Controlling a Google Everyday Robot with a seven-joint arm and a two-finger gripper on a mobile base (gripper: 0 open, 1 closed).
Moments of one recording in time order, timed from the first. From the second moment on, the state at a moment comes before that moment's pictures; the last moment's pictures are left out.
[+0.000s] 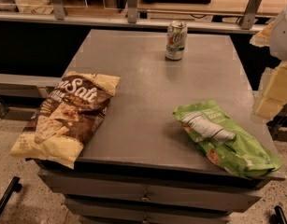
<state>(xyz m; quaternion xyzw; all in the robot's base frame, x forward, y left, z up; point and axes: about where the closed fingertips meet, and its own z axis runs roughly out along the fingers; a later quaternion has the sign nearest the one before) 0.438 -0.217 0.977 -0.60 0.78 -0.03 0.16</state>
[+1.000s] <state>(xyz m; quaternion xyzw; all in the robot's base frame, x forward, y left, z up) 0.490 -0.218 0.990 -0.59 0.78 0.00 0.22</state>
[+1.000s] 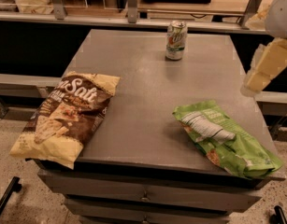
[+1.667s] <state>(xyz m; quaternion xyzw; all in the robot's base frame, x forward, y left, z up) 0.576 -0.193 1.021 -0.58 0.74 0.03 0.32</state>
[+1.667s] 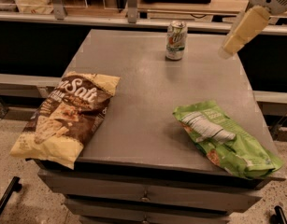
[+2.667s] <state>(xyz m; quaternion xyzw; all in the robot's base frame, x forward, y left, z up) 0.694 -0.153 0.975 -0.46 0.80 0.09 0.39</state>
